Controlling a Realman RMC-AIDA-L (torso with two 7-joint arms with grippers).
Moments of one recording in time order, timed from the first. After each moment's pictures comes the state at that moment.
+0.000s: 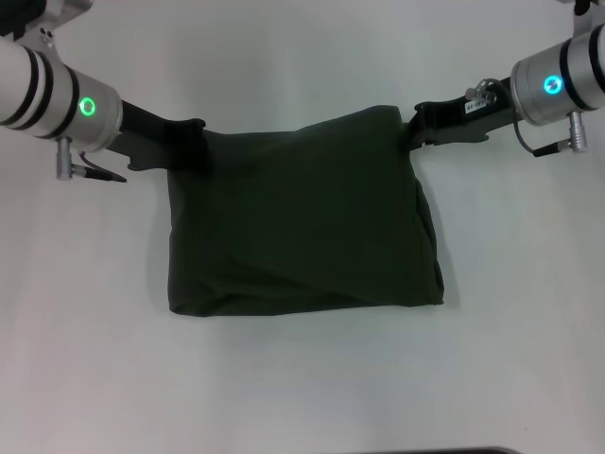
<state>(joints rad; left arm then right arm) -0.81 -2.11 -2.19 -0.69 -0.58 1.17 -2.85 0.81 2.04 -0.95 -0.57 -2.40 -1.13 2.63</state>
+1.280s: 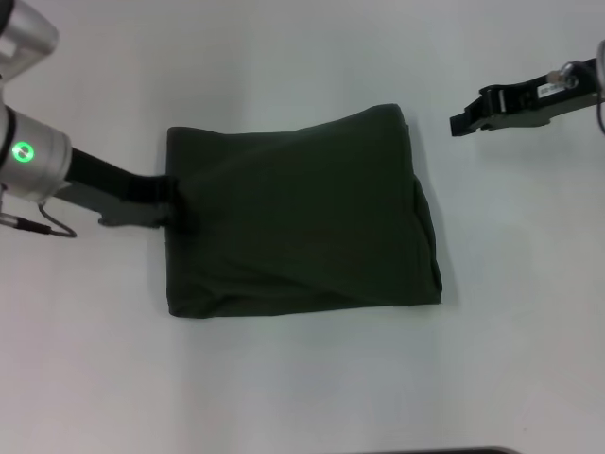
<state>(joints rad) -0.69 -2.09 -2.25 -0.85 -0.62 1.53 -2.72 0.69 2.00 -0.85 -0.82 -2.38 -1.40 2.52</state>
